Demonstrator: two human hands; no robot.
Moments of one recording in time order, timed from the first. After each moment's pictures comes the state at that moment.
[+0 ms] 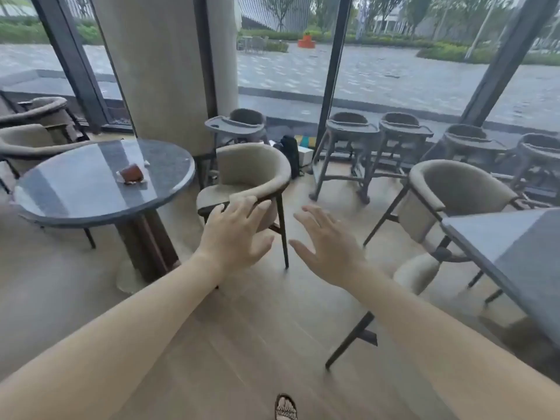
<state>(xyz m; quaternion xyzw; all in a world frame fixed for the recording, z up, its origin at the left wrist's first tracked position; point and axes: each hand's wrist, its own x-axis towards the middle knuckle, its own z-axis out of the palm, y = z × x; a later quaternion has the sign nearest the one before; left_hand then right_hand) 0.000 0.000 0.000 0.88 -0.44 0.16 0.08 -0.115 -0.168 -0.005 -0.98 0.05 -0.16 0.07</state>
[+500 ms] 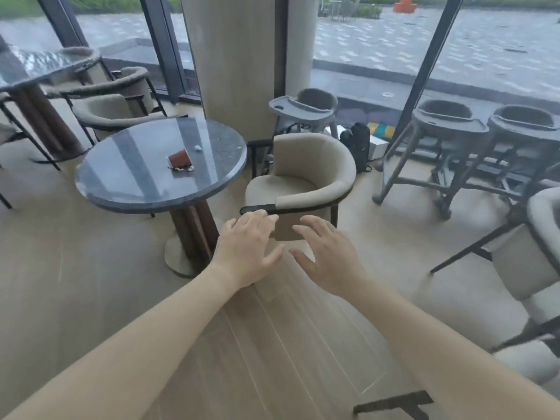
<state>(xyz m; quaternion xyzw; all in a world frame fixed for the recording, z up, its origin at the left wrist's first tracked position) 0.148 -0.055 -0.051 0.94 -0.31 0.10 0.07 0.088 -0.229 -0.054 -0.98 -0.06 -0.10 0.14</state>
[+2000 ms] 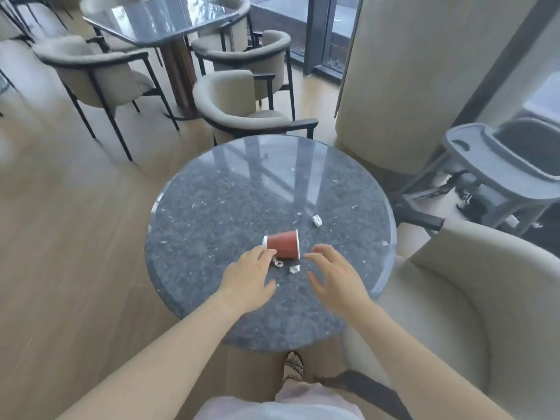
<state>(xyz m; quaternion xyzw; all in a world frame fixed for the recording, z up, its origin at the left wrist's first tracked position) 0.701 0.127 -0.149 0.98 -0.03 -0.12 0.13 0.737 -0.072 -0.168 -0.94 -0.25 0.02 0.24</state>
